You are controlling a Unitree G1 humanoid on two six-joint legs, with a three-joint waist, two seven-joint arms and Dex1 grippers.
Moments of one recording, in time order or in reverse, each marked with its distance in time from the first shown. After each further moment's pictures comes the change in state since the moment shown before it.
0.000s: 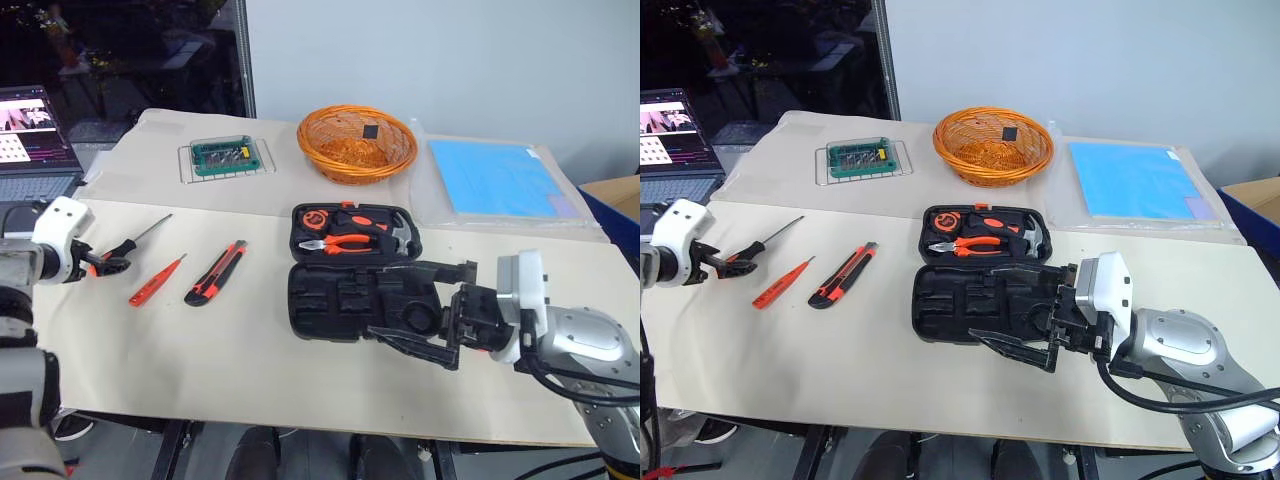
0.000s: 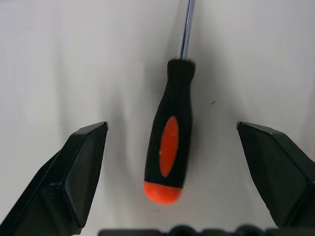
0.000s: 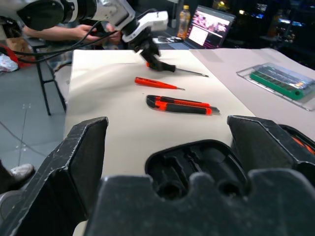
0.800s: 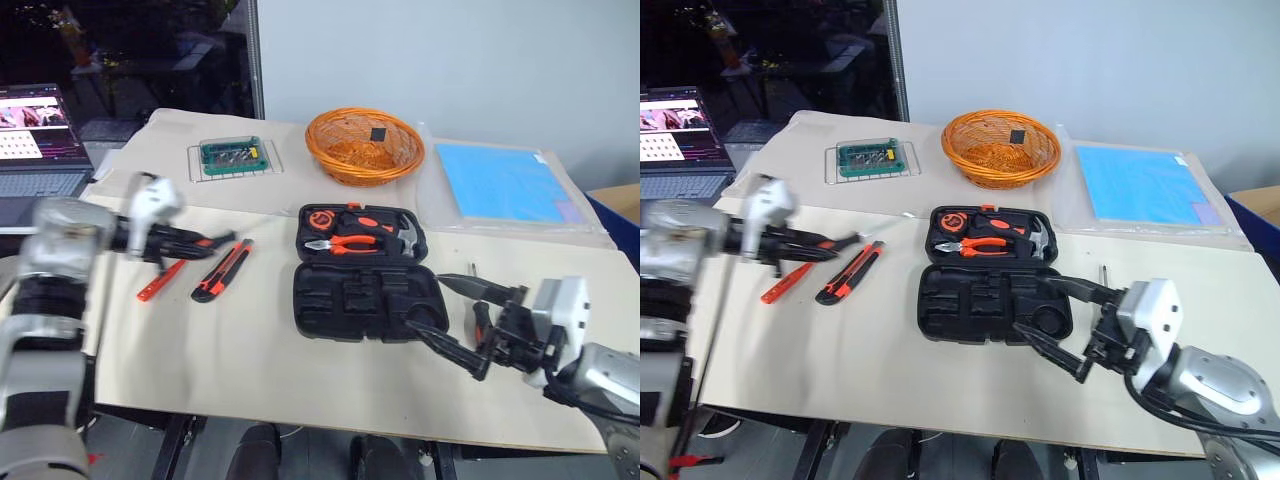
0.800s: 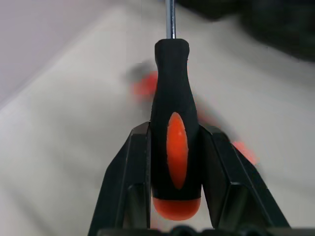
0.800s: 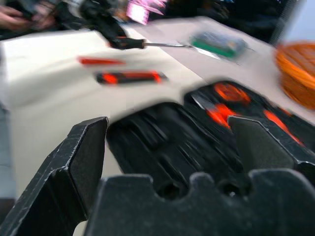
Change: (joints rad) left arm 0.095 -0.214 -0.060 -0.710 -0.099 0.073 -0.540; right arm 0.373 0.037 -0.285 -0.027 -0.042 -0.053 -0.071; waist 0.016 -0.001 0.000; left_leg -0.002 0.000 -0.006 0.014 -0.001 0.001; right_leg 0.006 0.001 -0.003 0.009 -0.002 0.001
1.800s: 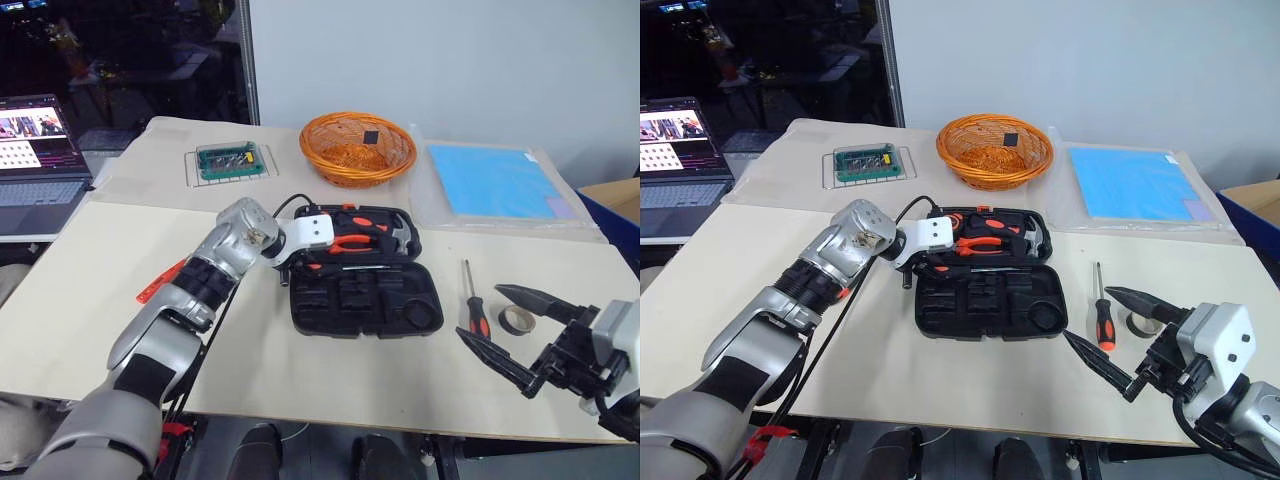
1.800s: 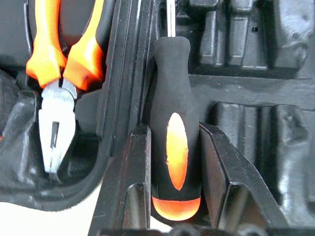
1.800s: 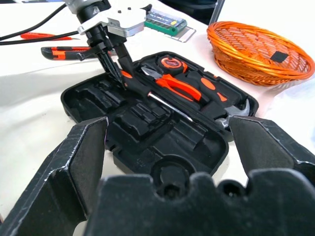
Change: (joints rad) left arm -0.211 -0.344 -0.366 0.120 0.253 -0.016 0.228; right arm 0.163 0.016 -0.173 -0.050 -0.002 -0.038 -0.010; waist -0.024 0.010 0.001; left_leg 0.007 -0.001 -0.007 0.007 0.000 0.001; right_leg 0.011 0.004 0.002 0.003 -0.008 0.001
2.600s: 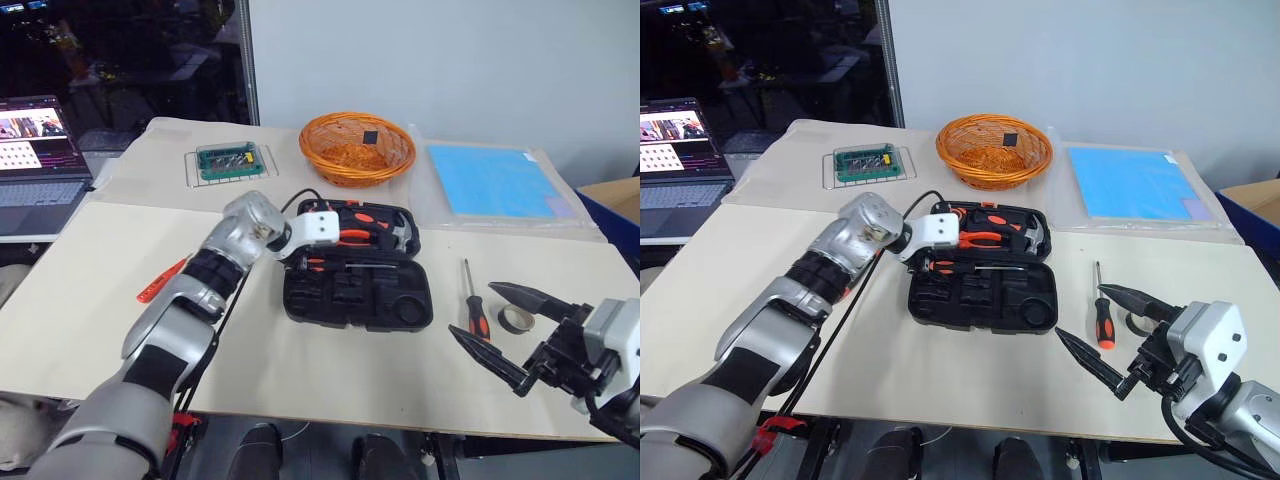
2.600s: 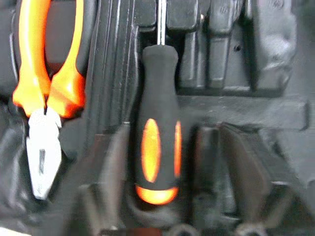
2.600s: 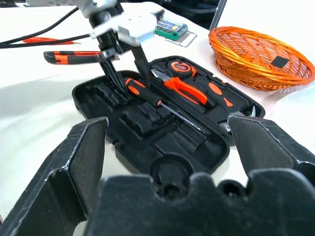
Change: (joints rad) left arm -0.019 -0.025 0.146 0.002 -0.063 -0.023 -0.071; right arm 0.001 0.000 0.024 -0.043 0.002 0.009 -0.050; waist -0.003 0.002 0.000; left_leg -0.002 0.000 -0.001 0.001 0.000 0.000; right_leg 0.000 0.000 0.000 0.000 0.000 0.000
